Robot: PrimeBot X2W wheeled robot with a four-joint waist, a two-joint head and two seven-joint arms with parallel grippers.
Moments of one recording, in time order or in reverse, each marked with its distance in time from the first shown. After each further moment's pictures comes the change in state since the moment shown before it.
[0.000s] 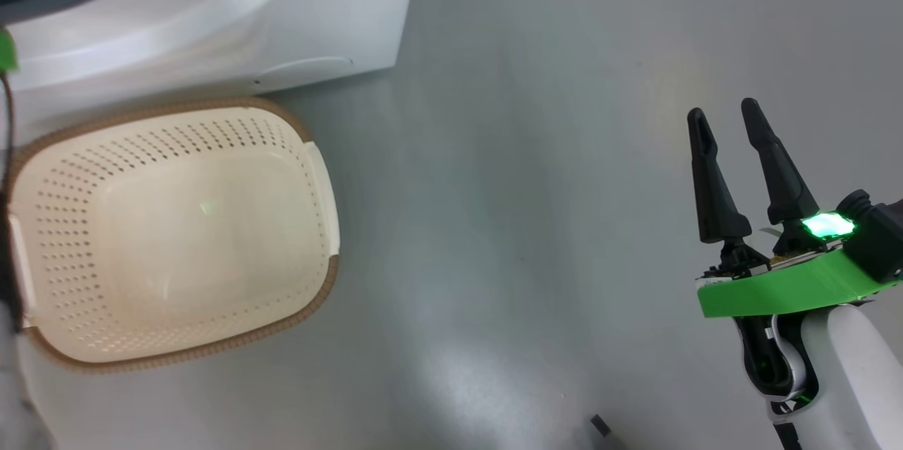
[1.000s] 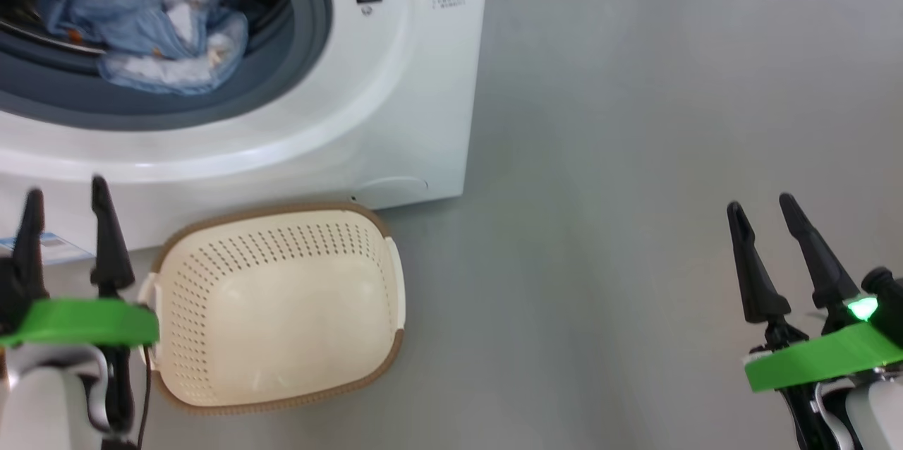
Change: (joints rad) left arm 0.682 -0.179 0.127 -0.393 0.049 0.000 0.000; right arm 0.181 -0.107 -0.039 0.038 0.000 0.000 0.000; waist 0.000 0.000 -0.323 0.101
